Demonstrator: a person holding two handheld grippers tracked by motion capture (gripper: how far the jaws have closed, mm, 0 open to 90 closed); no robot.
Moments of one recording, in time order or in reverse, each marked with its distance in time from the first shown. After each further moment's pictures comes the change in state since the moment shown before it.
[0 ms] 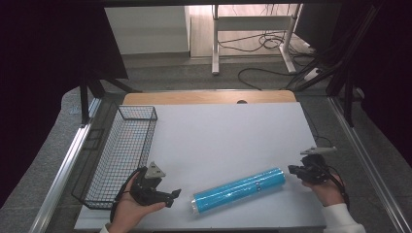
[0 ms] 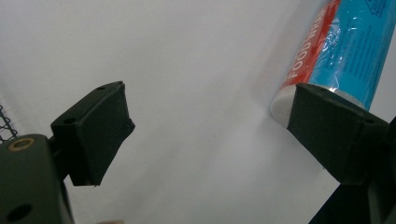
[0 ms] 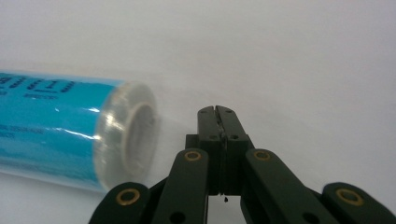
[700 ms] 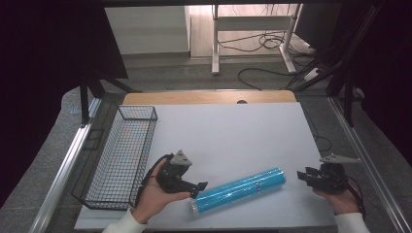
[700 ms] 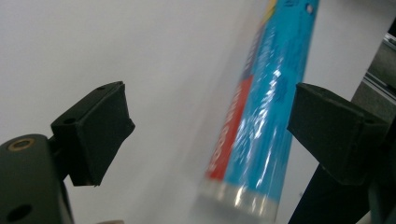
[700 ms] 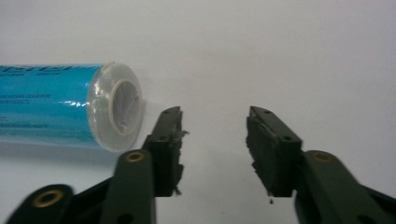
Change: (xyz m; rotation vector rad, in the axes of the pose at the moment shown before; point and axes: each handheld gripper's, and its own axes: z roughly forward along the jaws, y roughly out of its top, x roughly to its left) left arm -0.038 0.072 0.026 -0.021 -0.183 0.089; right arm -0.016 -0.029 -0.029 -0.118 -0.005 0.053
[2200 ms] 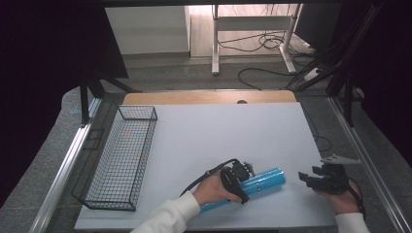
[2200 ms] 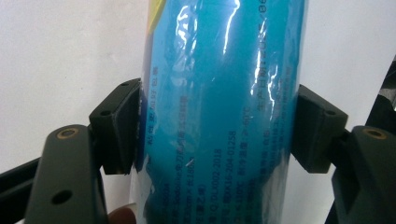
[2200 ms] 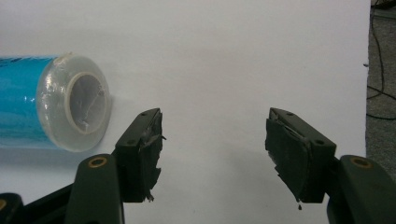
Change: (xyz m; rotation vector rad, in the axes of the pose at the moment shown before) left arm -0.054 0.064 0.140 0.445 -0.136 0.204; right arm -0.007 -0.005 0.004 0.003 -0.077 -0.005
